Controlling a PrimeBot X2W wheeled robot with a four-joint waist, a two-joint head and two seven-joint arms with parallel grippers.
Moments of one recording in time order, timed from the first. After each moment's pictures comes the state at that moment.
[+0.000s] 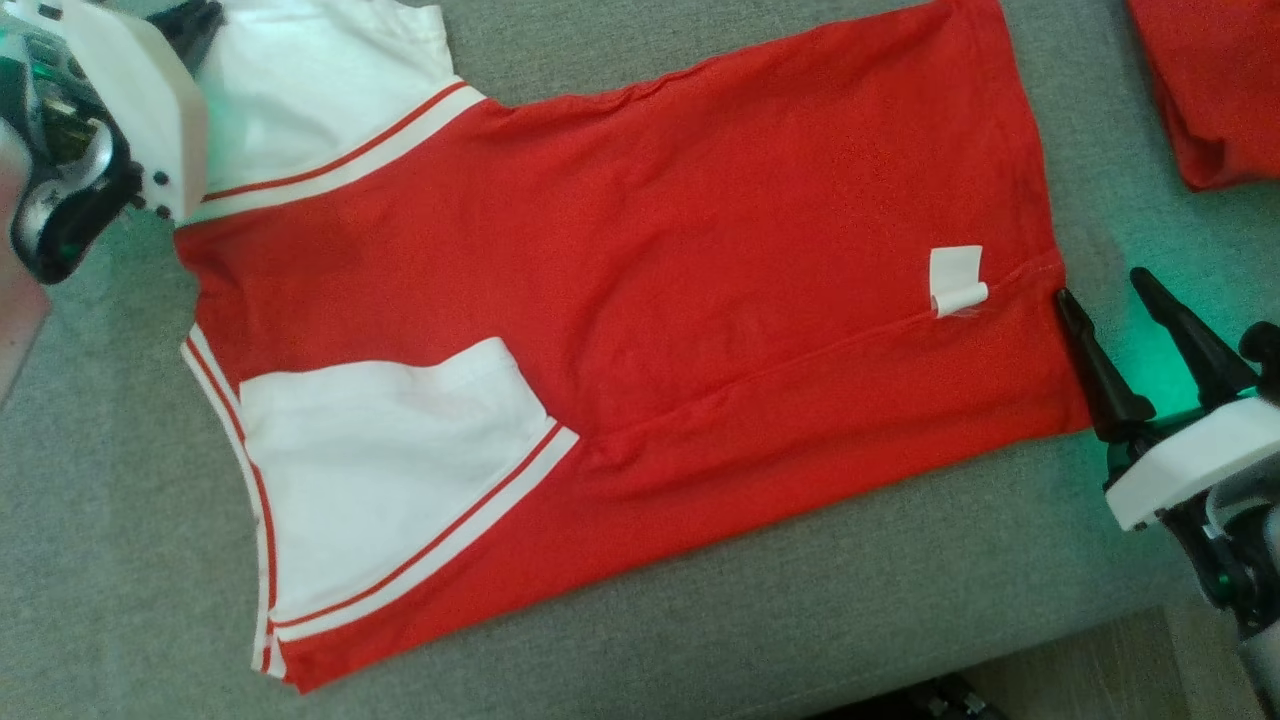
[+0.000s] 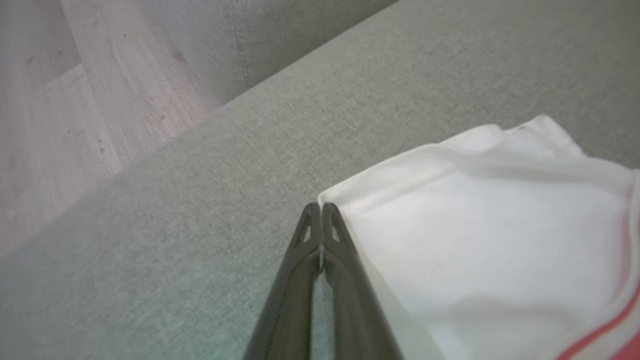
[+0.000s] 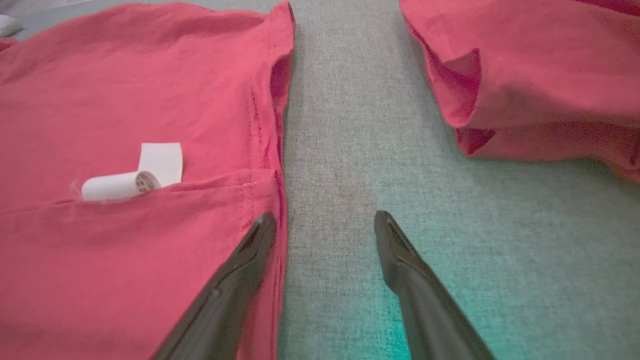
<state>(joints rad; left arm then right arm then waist) -1.15 0.62 -0.90 0.61 -0.79 -0.13 0.46 -0.20 -0.48 0.21 0.16 0.51 0.13 0.04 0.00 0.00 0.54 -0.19</state>
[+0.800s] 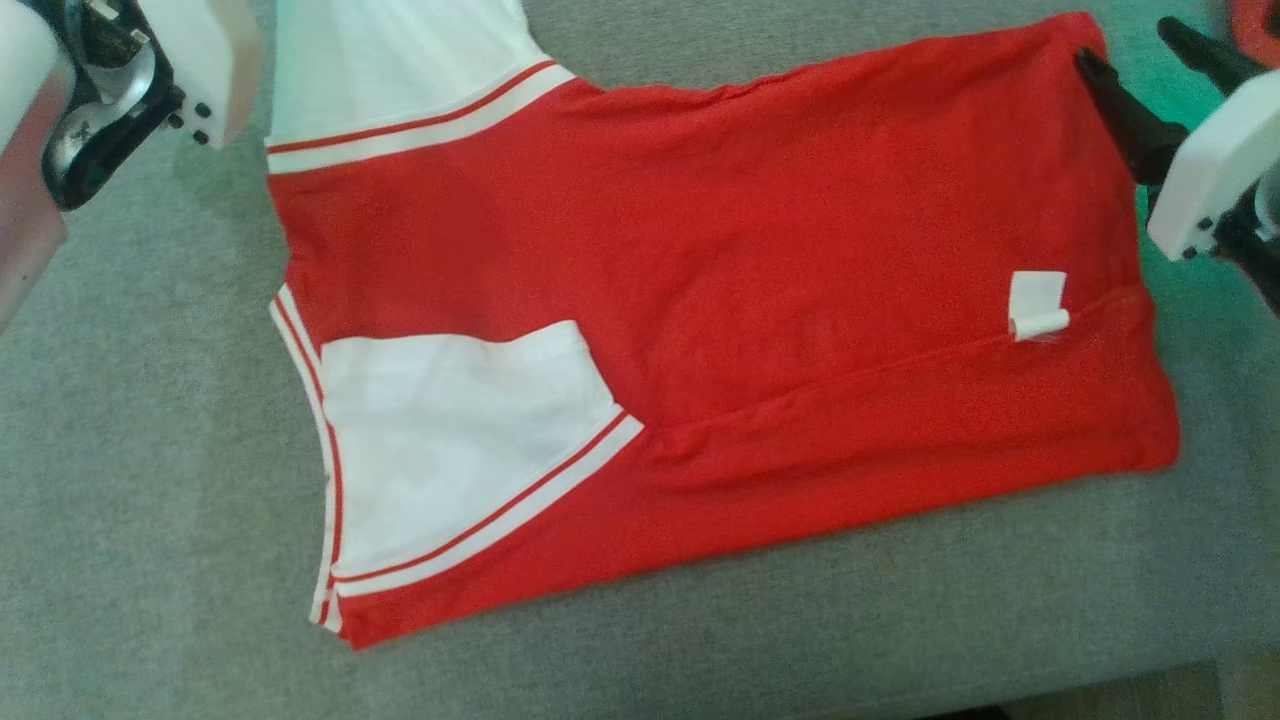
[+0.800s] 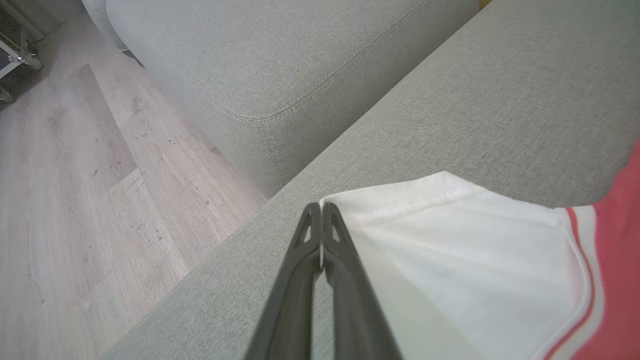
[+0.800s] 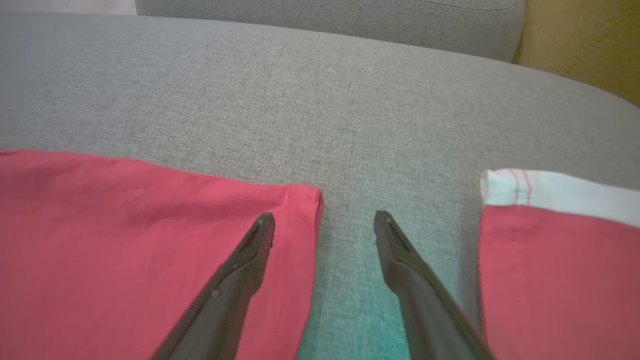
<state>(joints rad) -1.36 0.62 -1.17 0.55 -0.81 -0.13 0.26 -0.79 -0.58 0.47 0.43 0.63 0.13 0.35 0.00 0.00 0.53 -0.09</state>
